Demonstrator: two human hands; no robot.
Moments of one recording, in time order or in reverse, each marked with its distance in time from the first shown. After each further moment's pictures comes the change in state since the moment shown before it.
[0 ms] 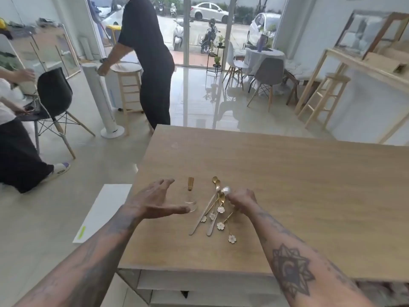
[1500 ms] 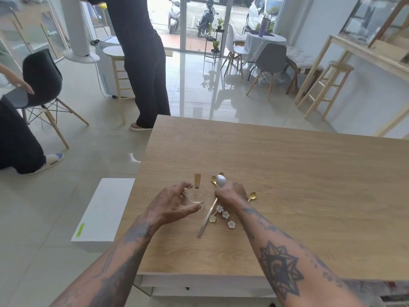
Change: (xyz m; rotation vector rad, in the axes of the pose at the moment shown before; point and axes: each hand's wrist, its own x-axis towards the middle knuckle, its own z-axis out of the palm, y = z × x) left_hand 0.031 -0.013 0.041 -0.258 0.167 0.186; right_hand -0.002 -0.048 0.044 -0.114 0.058 0.033
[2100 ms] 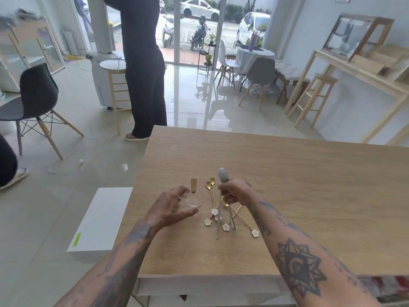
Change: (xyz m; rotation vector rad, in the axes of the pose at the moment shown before) left_hand -0.004 0.011 -0.006 -0.038 -0.018 -0.018; right_hand -0.022 0.007 -0.062 0.512 -0.251 -0.048
